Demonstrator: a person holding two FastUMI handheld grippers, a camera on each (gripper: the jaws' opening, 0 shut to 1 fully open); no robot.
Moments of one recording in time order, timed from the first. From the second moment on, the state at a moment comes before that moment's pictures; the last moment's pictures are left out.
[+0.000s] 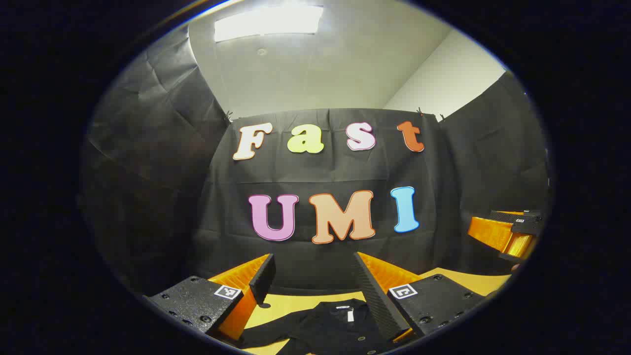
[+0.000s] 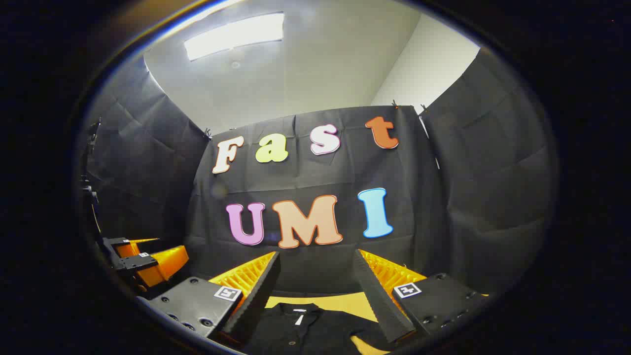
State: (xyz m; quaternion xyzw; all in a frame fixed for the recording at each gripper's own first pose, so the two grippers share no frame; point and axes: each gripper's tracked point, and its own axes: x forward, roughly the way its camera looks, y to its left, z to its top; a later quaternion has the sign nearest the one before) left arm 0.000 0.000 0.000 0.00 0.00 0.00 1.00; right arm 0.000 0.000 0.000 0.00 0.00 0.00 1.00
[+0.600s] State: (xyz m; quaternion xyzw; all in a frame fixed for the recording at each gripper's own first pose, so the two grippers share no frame) left arm 0.008 -0.012 -0.011 -0.03 0.01 -0.01 1.00; right arm -0.013 0.000 0.013 -0.04 -0.02 0.01 1.00
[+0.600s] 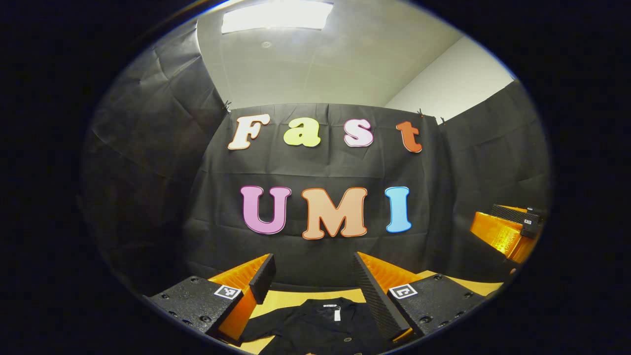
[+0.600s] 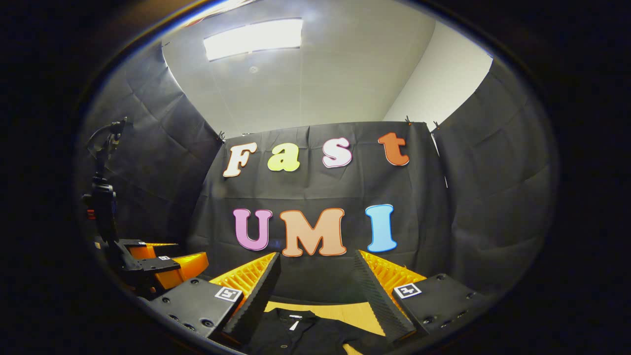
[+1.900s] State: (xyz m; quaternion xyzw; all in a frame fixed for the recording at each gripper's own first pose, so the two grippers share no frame) left arm -0.019 0.027 -0.020 -0.03 0.03 0.06 1.00; right arm -0.010 0.009 -0.015 -0.04 0.02 0.05 1.00
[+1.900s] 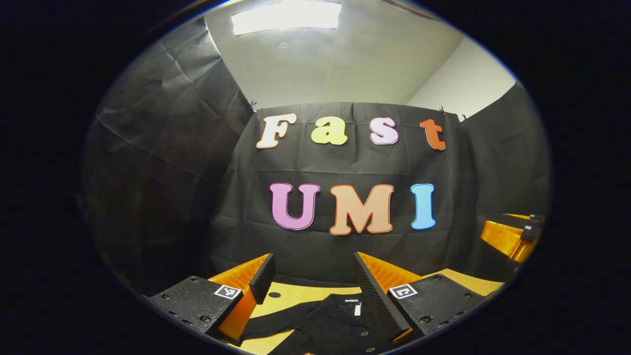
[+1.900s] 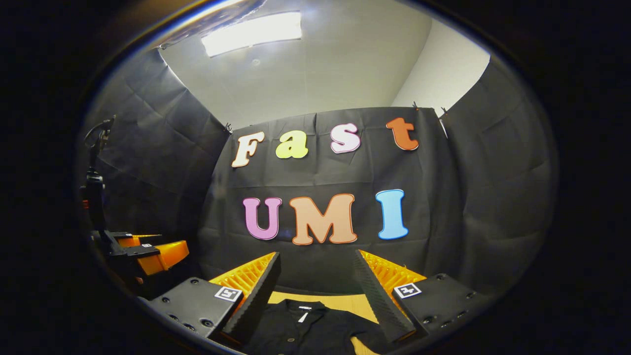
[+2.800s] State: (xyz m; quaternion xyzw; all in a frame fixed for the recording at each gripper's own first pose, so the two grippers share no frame) left arm -0.016 0.024 -0.020 -0.03 0.02 0.05 1.00; right arm -0.003 -0.016 -0.023 -0.04 0.02 0.04 1.00
